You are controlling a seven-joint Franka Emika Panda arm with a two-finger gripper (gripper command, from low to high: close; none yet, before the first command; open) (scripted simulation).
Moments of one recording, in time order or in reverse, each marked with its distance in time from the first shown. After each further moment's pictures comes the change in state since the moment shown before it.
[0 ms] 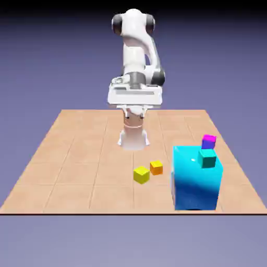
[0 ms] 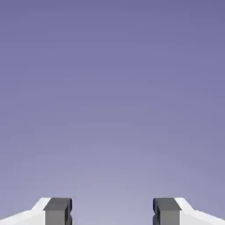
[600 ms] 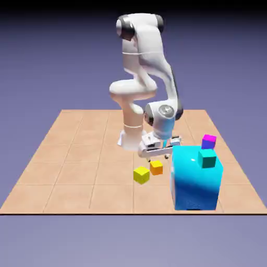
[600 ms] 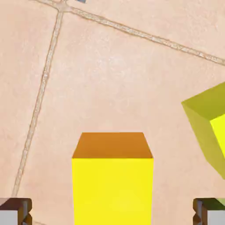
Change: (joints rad) arm 0.267 0.610 0.081 -0.063 0.024 -0.273 0.091
